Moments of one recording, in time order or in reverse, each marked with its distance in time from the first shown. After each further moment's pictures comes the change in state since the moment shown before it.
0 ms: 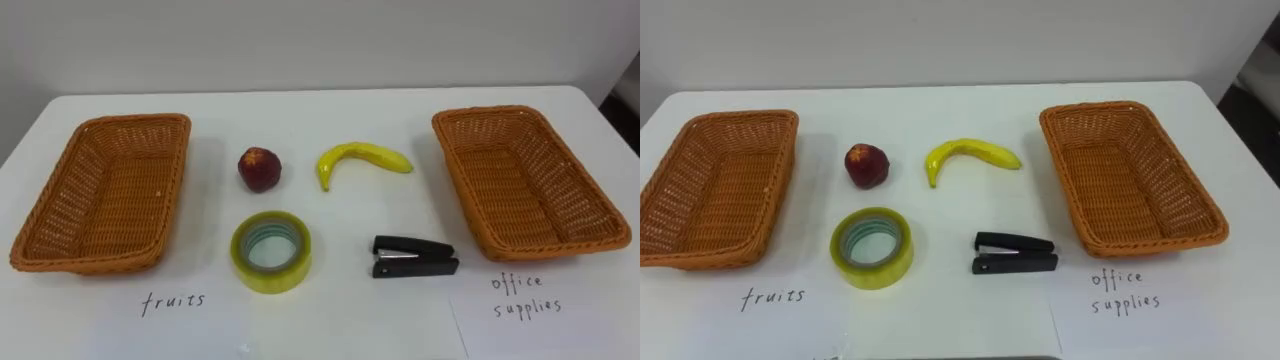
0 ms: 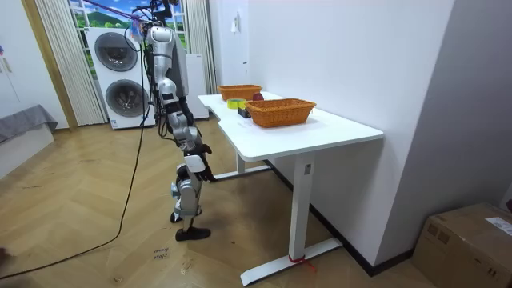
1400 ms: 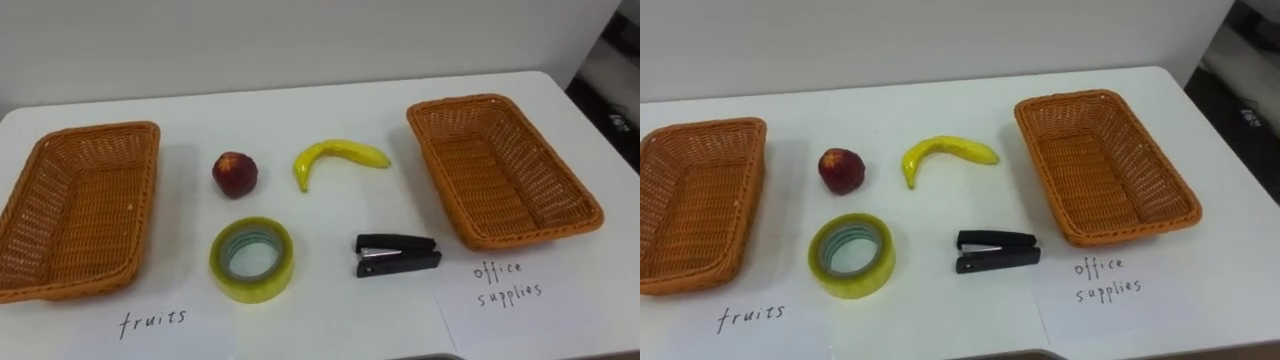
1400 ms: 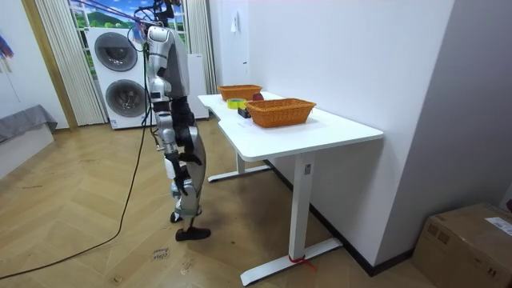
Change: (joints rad) left arm 0.024 0.005 0.126 0.009 0.065 0.030 0.062; right arm 0.080 -0.003 -0.263 0.056 0.346 0.057 -0.141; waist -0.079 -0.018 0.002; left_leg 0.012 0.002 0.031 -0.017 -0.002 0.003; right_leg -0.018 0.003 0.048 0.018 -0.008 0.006
